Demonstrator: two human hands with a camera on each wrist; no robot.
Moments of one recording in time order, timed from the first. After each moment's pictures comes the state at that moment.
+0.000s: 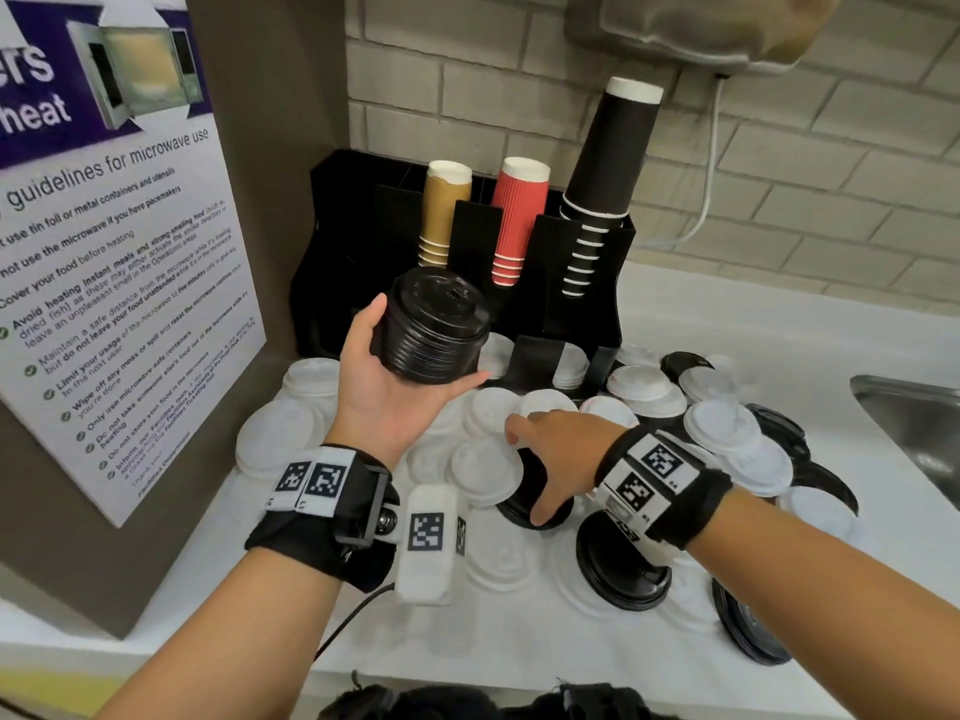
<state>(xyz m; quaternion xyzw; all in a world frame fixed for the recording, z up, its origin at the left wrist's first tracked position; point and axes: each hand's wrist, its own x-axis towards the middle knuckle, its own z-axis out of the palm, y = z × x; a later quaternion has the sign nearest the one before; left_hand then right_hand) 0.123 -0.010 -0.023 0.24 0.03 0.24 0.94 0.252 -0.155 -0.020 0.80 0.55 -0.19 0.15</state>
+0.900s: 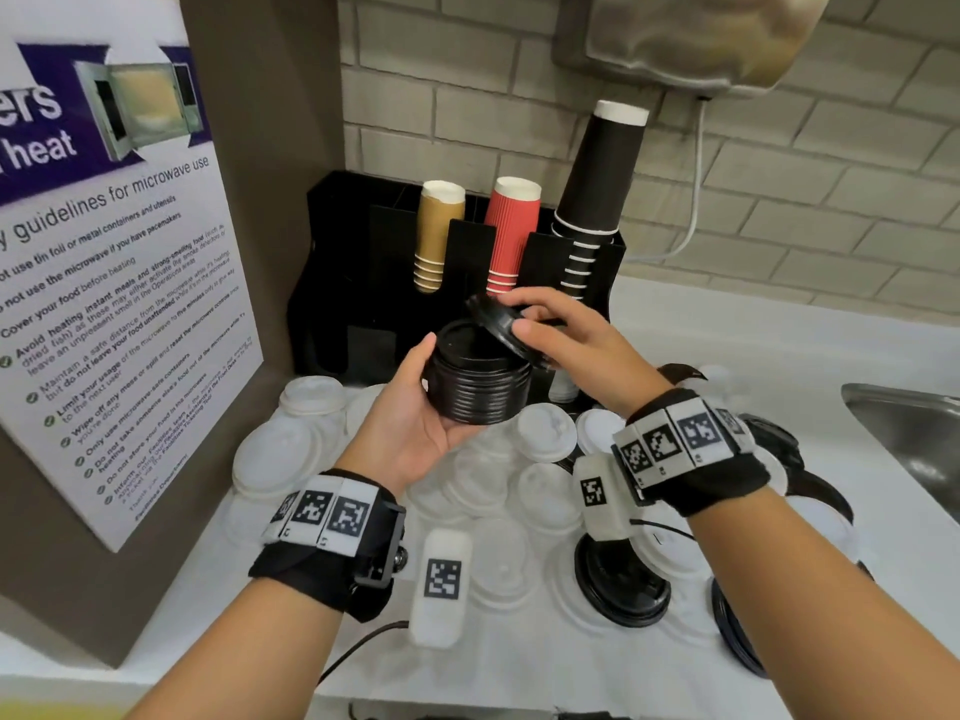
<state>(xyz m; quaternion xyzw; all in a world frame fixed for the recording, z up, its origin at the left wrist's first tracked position) 0.131 -0.020 -0.021 0.34 0.16 0.17 0.91 0.264 -0.145 0.045 0.69 0.49 -0.19 -0.50</state>
